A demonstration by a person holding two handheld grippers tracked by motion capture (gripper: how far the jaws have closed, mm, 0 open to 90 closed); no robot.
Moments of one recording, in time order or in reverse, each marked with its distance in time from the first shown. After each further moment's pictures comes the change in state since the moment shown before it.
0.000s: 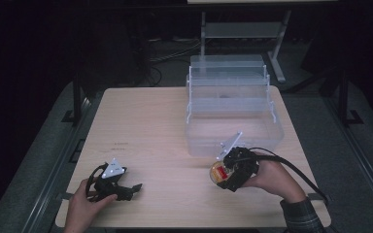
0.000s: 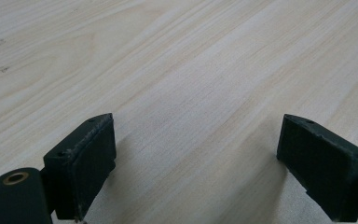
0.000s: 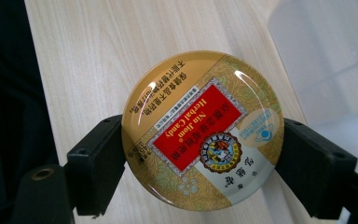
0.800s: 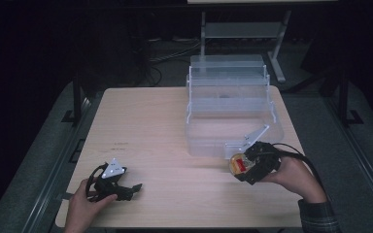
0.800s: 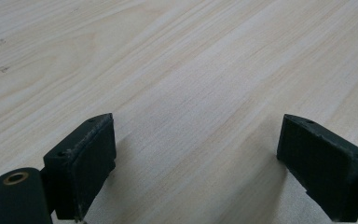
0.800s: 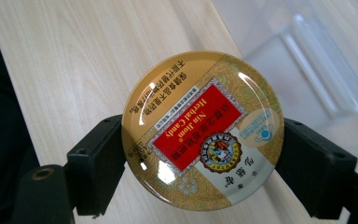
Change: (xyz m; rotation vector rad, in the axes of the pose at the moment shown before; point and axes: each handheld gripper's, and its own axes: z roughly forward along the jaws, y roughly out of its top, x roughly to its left) left arm 0.000 0.000 0.000 0.000 0.000 0.000; right arm -0.021 -0.039 -0.030 -0.025 -0.079 0.128
